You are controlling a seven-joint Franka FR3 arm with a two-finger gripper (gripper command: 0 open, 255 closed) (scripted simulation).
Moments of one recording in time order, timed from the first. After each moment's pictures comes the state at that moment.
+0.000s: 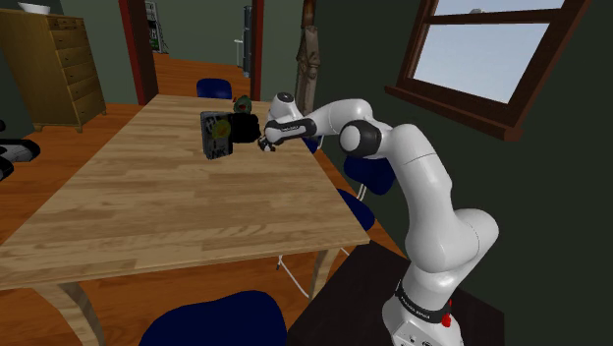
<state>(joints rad) -0.42 0.94 0.22 -1.06 -0.41 2.52 -0.07</state>
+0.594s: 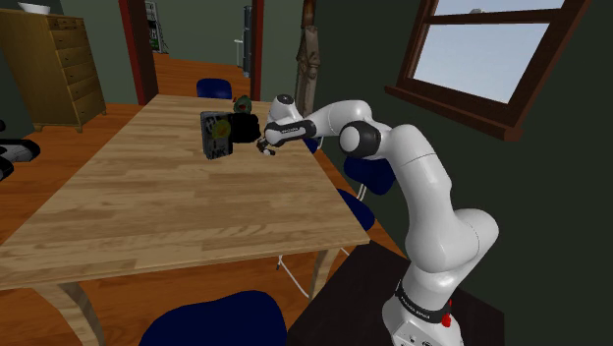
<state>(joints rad) -0.42 0.95 0.21 -1.06 -0.41 2.53 -0.07</state>
